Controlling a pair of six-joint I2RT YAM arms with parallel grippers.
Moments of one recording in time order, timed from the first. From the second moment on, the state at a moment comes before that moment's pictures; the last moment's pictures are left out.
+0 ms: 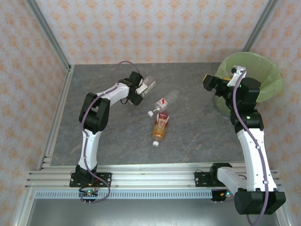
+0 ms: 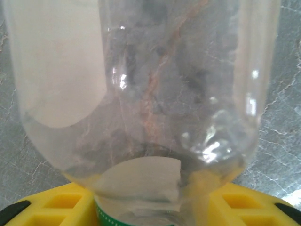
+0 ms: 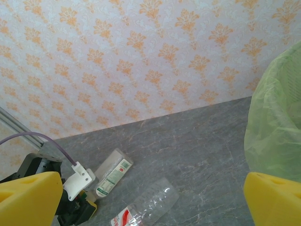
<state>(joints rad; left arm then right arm) -0.34 2.21 1.68 -0.64 -0.10 0.32 -0.03 0.95 1.09 -0.37 -0.28 0.34</state>
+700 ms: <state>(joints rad) -0.35 2.02 1.55 -0.64 -0.02 0.18 0.00 0.99 0.99 -0.29 -0.33 0.49</state>
